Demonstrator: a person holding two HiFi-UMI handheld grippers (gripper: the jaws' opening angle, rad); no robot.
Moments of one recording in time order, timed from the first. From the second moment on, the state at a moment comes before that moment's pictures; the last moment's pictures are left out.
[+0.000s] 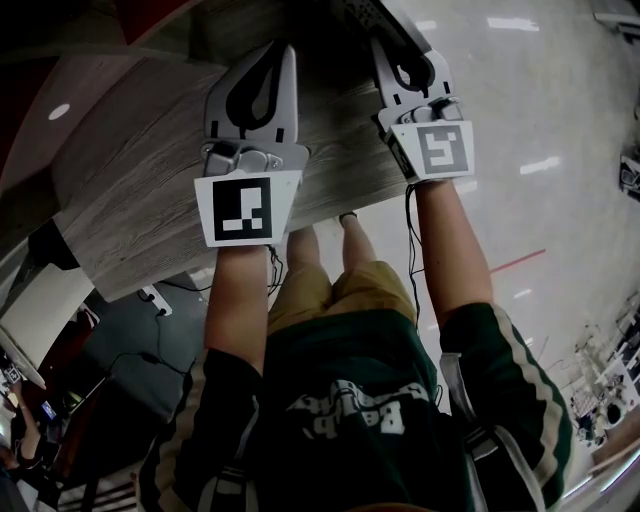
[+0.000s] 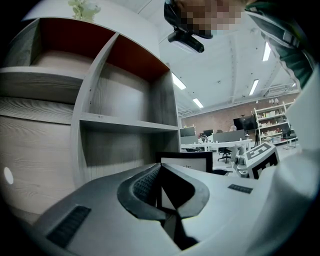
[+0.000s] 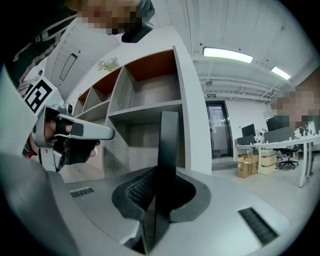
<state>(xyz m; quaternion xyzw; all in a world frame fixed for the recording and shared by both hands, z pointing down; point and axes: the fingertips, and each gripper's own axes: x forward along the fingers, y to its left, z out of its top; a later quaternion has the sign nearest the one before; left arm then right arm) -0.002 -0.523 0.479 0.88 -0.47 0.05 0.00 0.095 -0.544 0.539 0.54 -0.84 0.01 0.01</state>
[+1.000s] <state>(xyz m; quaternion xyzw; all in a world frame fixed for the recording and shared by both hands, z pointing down) -0.006 -0.519 0.489 0.88 -0.47 0.05 0.01 0.092 -0.532 0.550 0.55 -0.84 0.02 0.02</state>
